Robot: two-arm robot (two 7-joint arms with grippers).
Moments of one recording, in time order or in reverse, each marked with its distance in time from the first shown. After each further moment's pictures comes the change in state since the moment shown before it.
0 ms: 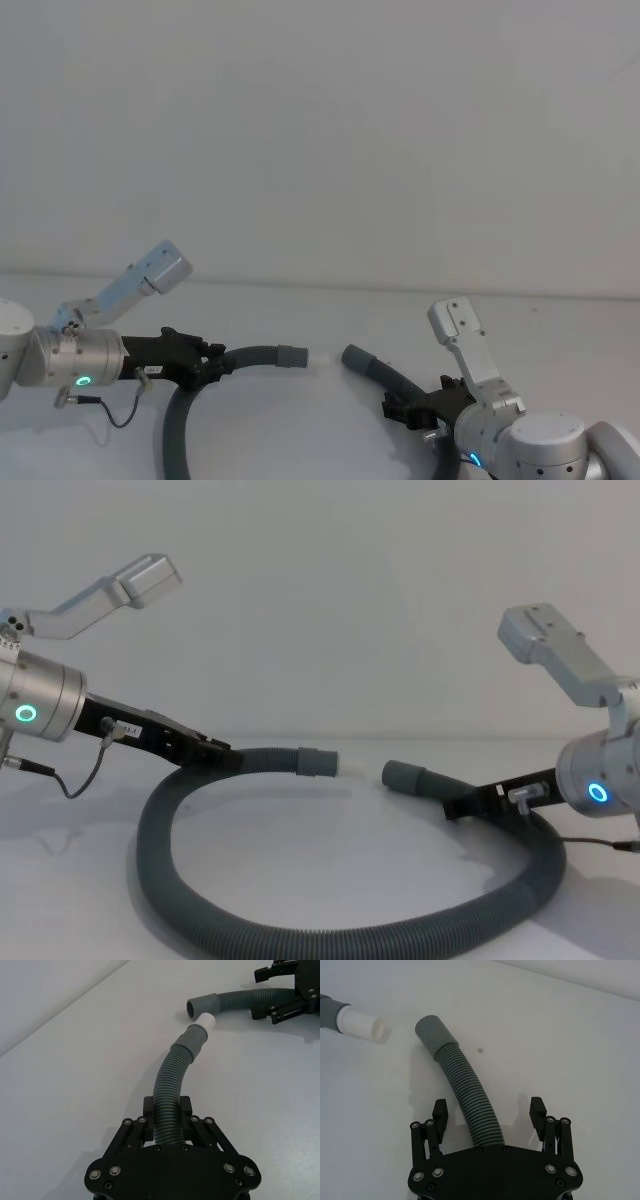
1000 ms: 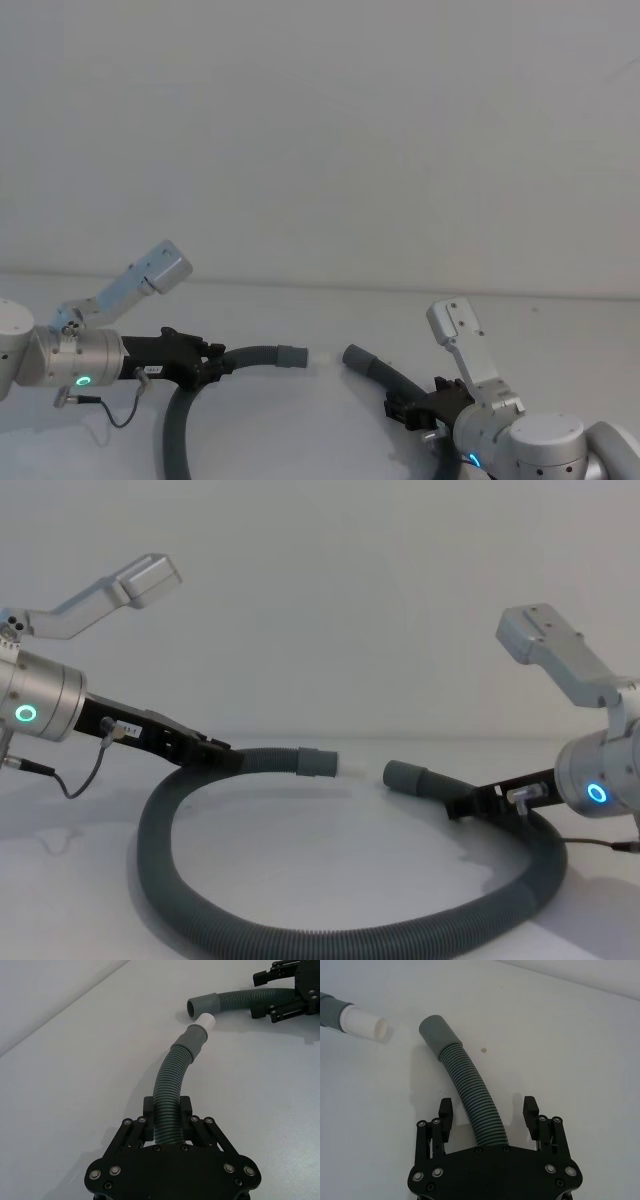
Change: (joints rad) left arm 0.000 0.000 0.000 0.000 0.000 0.000 0.000; right arm 0.000 0.000 0.000 0.000 0.000 0.000 0.002
